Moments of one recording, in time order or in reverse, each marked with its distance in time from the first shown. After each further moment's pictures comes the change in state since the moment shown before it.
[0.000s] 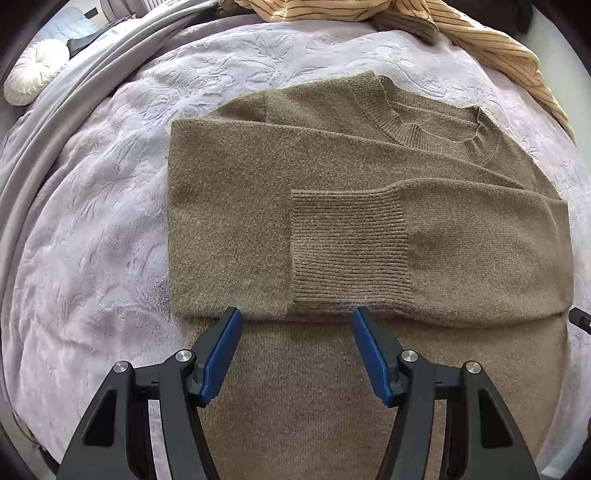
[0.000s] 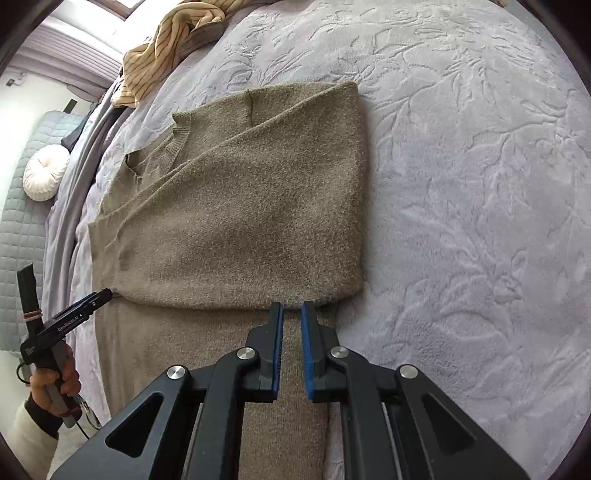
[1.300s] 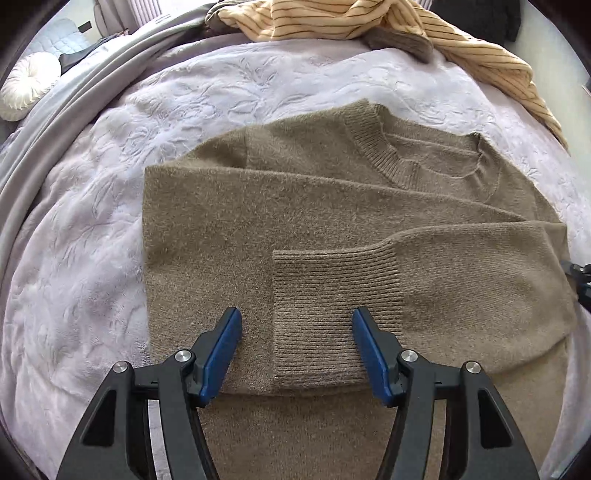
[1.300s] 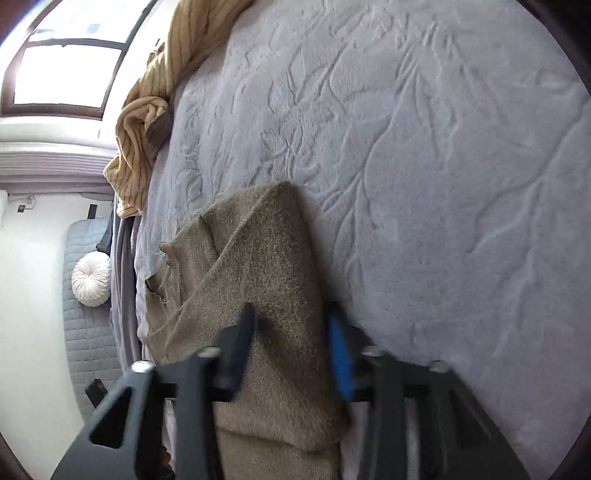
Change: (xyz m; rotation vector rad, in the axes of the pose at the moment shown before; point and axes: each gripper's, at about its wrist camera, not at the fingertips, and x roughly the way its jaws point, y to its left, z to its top) left arm 0.019 0.004 0.035 0.012 -0.085 -0.029; right arm 0.032 -0.068 0.076 0.323 -0.063 0.281
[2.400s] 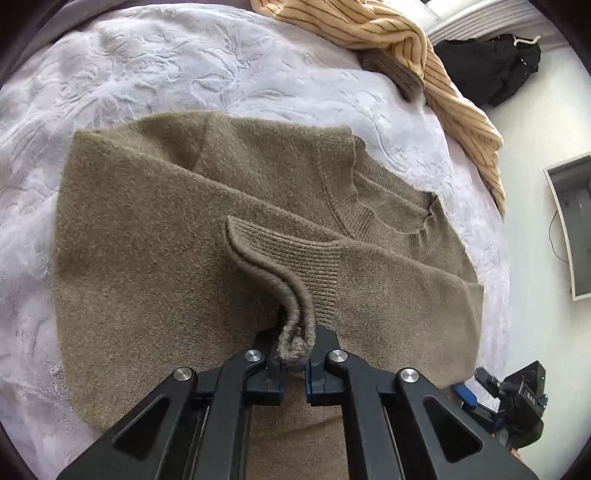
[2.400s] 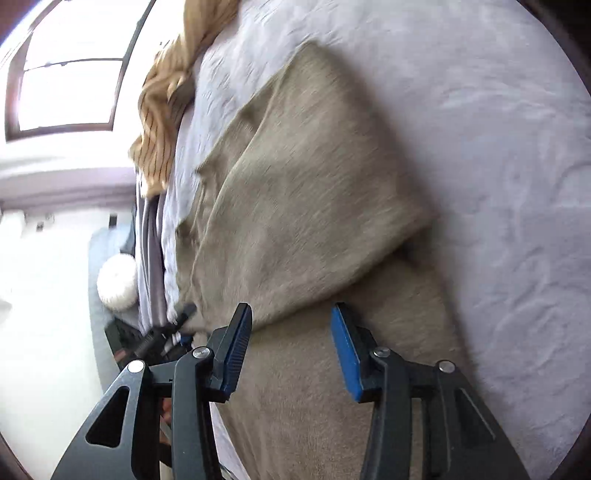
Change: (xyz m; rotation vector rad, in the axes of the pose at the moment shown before) left arm 0.020 0.033 0.030 -0.212 0.062 -0.452; right arm 0.006 0.013 -0.105 0.216 -0.099 0.165
